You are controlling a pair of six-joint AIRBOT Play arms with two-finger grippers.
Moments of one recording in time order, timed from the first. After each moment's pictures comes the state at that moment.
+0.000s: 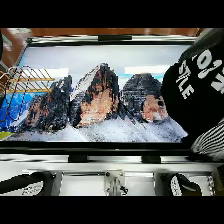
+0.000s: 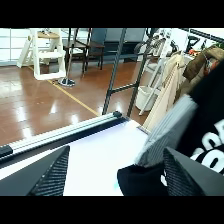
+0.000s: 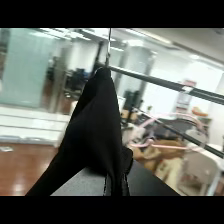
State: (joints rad) left arm -0.24 -1.34 2.02 0.70 -0.77 -1.10; right arm -0.37 -0.61 1.69 1.47 -0.71 -1.77
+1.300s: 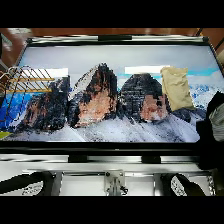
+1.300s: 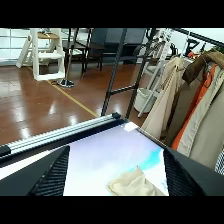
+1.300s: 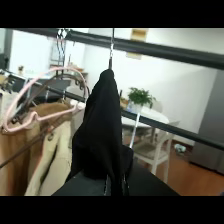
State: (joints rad) left arm -0.24 -1.34 2.02 0.70 -0.77 -1.12; right arm -0.39 -0.96 1.69 0.49 -0.65 -1.01
